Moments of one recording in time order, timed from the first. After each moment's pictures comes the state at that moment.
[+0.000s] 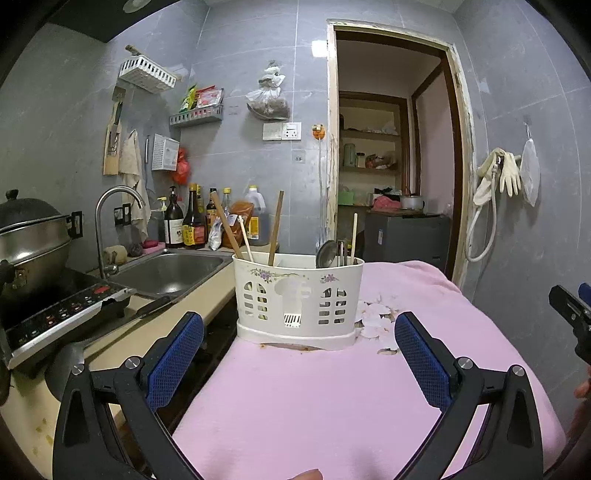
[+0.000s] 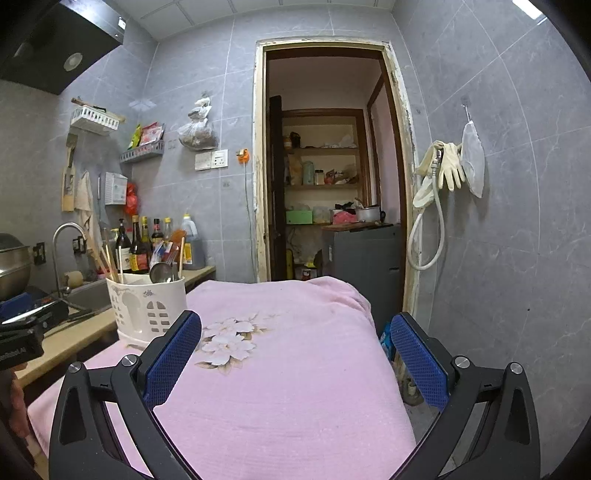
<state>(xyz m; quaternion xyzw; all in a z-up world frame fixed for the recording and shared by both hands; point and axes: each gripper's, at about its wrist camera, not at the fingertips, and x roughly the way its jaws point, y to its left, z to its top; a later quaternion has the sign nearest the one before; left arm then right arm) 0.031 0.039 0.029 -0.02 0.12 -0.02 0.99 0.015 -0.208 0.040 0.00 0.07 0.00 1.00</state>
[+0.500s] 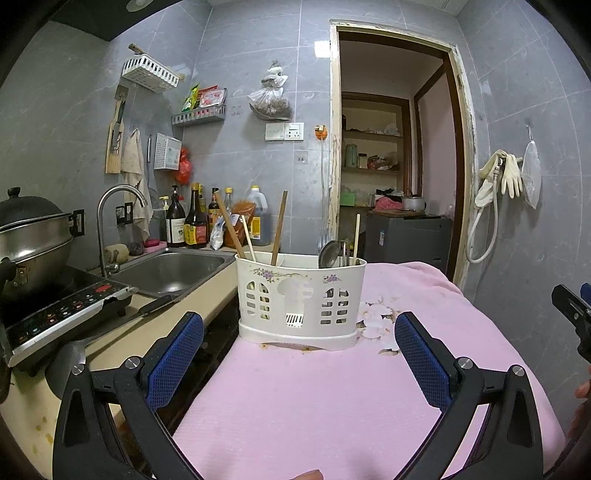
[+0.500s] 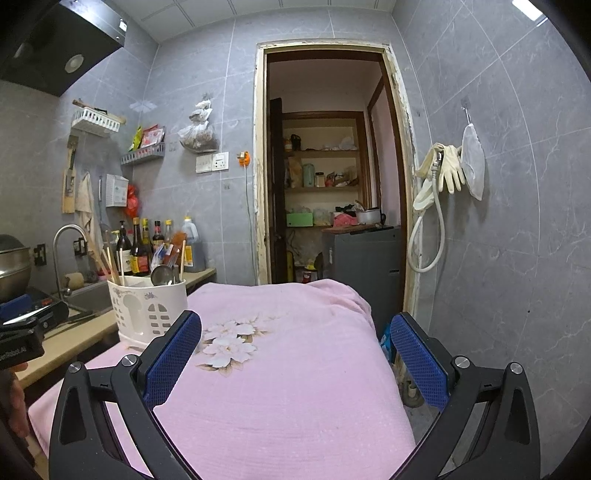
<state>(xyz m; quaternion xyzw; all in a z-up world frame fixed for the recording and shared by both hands) 0.028 0.041 0.030 -0.02 0.12 -0.01 0.99 0.013 -0.207 0.042 0.00 0.07 0.00 1.00</state>
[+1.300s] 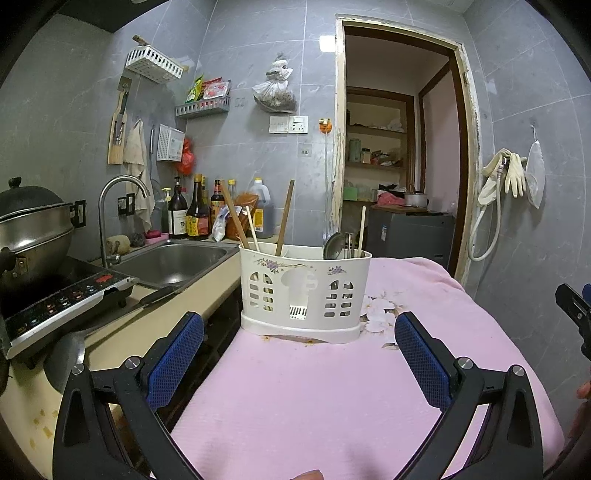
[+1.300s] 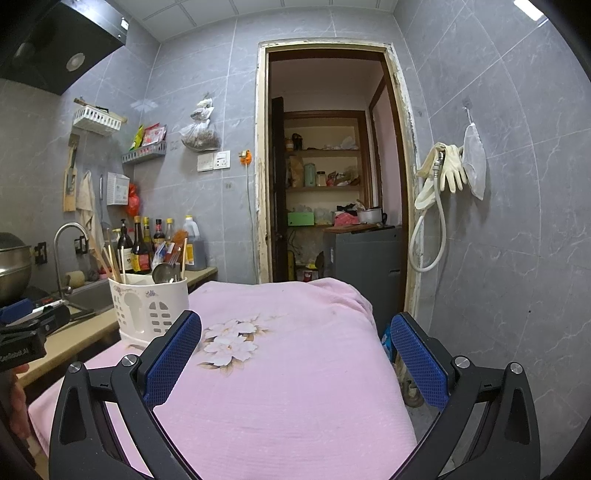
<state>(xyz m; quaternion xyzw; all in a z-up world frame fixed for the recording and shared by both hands) 0.031 0.047 0.026 -0.03 0.14 -0.01 0.99 0.012 -0.205 0.043 0.00 0.07 0.00 1.00</state>
